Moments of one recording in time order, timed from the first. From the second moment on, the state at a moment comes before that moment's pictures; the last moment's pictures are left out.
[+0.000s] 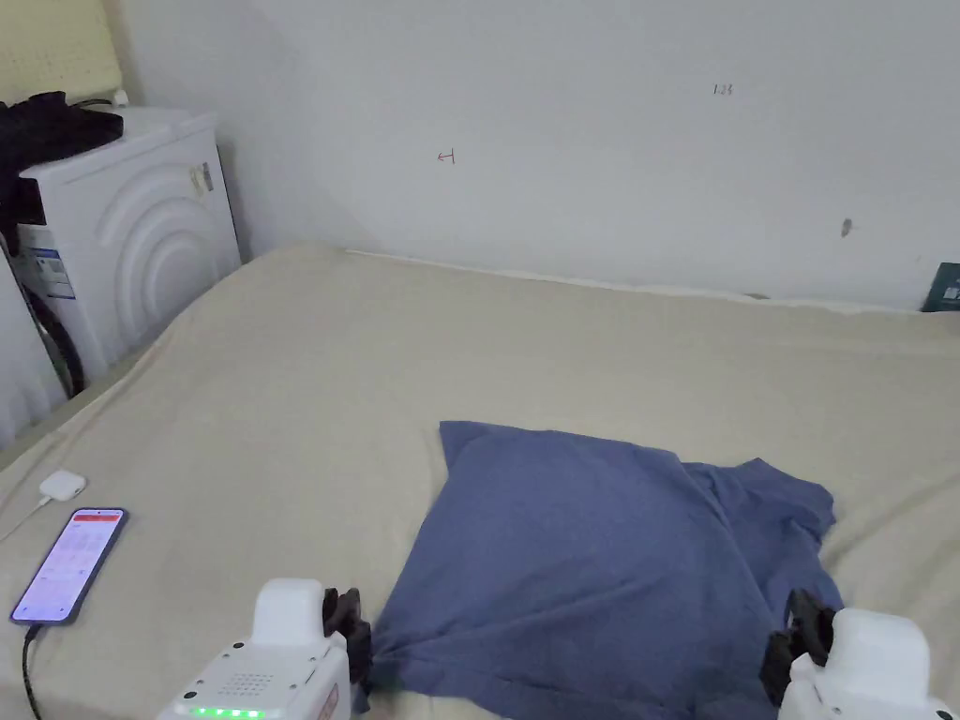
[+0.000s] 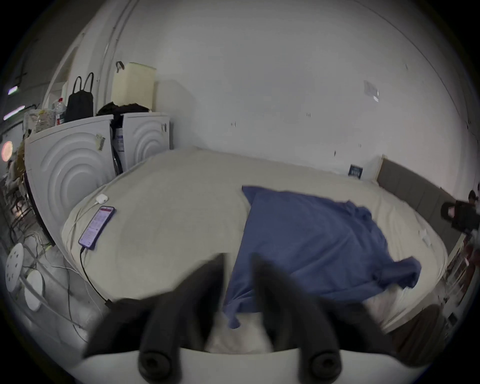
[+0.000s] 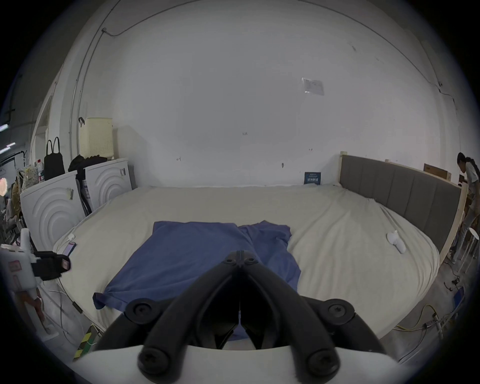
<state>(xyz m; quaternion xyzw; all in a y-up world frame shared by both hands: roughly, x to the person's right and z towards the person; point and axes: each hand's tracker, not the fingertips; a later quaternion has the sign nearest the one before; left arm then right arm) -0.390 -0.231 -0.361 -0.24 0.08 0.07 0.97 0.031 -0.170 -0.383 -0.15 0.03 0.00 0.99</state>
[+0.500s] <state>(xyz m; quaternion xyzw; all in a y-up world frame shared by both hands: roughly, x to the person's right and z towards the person) -0.369 -0.342 -0.412 -0.41 0.08 0.03 0.91 0.037 -0.198 -0.386 -0.20 0.04 0.01 0.98</state>
